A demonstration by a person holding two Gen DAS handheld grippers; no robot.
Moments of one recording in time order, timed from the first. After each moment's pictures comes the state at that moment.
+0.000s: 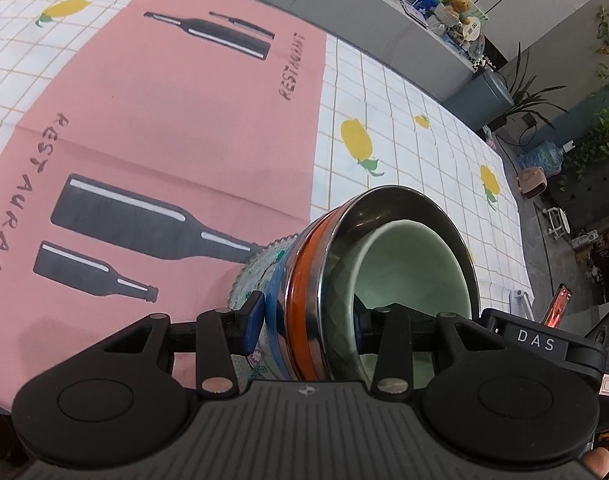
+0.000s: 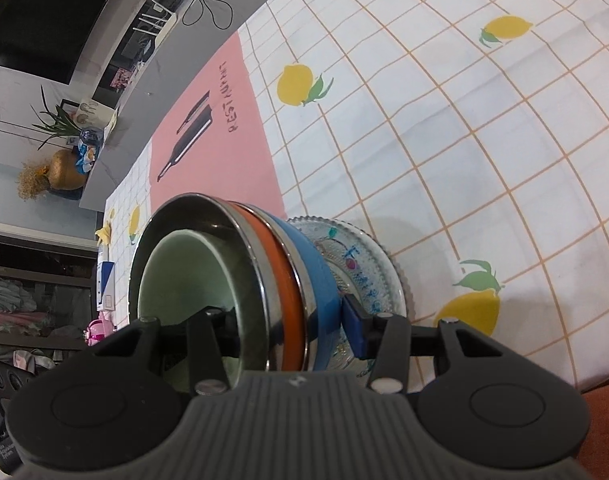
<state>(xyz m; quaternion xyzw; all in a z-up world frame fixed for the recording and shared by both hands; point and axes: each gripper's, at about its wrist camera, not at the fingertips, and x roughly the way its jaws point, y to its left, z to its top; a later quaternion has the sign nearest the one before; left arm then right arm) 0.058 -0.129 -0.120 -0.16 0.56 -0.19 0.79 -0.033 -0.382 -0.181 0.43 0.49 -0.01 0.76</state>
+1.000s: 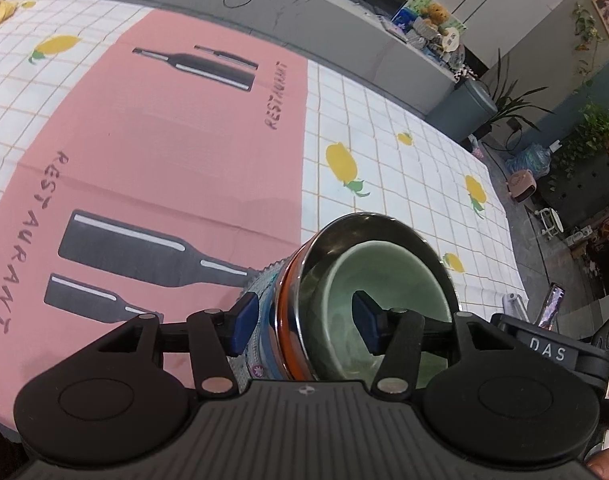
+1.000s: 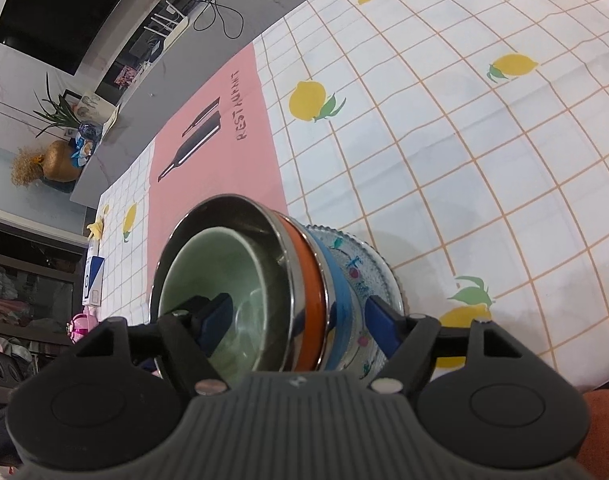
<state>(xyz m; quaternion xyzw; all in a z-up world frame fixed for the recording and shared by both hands) 0.051 -0.124 -0.097 -0.14 0.51 -0.21 0.82 -0.040 -0.371 -0.159 0.38 0.48 -0.02 0.79</state>
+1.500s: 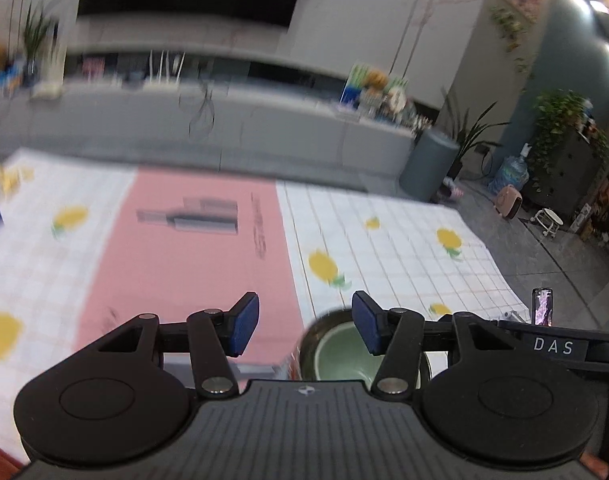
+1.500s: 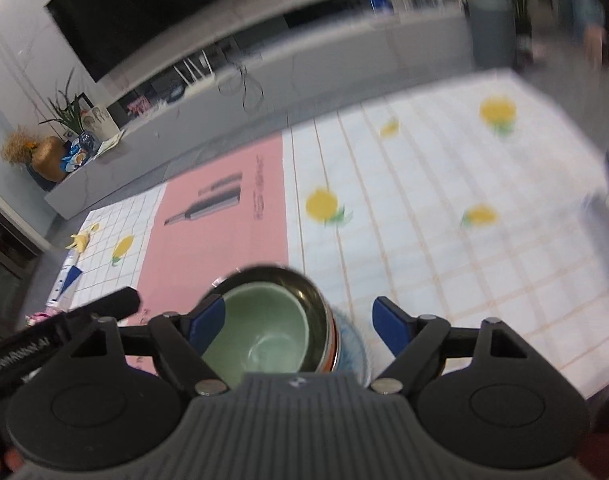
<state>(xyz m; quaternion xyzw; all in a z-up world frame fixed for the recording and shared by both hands) 0.000 -0.102 0.004 -0.03 0.34 -0.24 0.91 -0.079 -0.325 -0.060 0.19 0.37 -0.07 0.91</state>
